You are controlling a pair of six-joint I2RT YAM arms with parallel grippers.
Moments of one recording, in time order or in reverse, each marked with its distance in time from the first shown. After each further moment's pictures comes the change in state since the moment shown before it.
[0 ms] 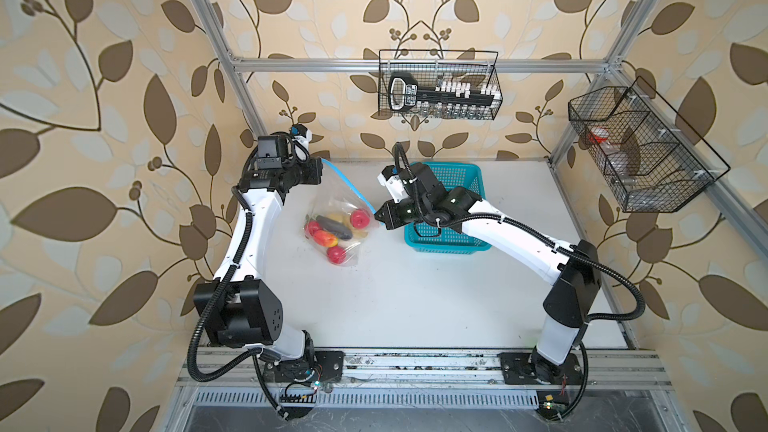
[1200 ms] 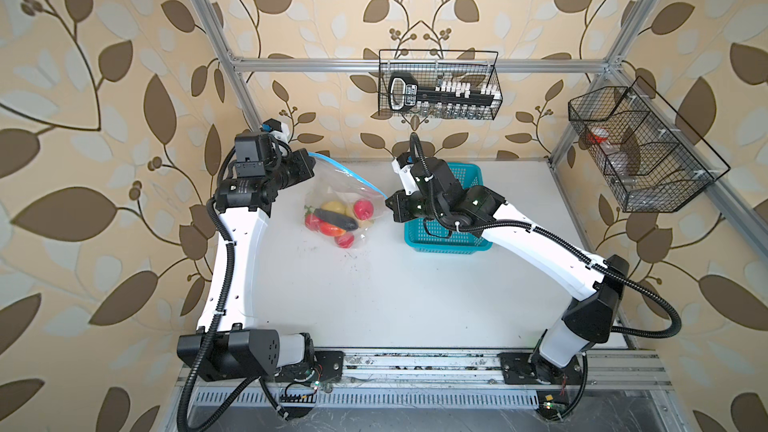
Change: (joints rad) left arm 0.007 -0.205 0.027 -0.121 0.039 -0.384; right arm 0.040 -0.126 0.043 -0.081 0.228 0.036
